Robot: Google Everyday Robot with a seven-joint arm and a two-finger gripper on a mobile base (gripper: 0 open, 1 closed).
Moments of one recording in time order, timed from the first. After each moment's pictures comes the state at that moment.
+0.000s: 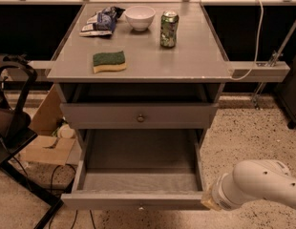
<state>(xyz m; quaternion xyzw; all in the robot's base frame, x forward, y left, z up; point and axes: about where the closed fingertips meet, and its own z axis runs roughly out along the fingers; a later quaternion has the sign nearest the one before) 0.384 -0.202 0.508 -0.50 0.85 0.09 0.13</state>
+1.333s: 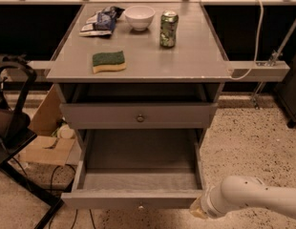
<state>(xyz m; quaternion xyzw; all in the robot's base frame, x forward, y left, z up) 0.387 -0.183 0.391 -0.49 0.85 0.15 0.14</state>
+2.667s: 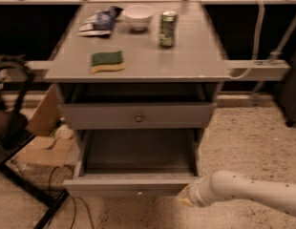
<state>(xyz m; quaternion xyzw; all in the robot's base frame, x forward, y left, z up) 0.435 -0.152 0.364 -0.50 0.83 0.17 0.19</state>
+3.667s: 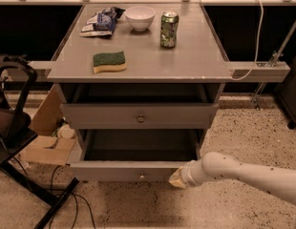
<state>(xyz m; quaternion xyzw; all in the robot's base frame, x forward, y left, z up) 0.508 -0.119 0.377 -0.52 0.80 0.17 0.23</state>
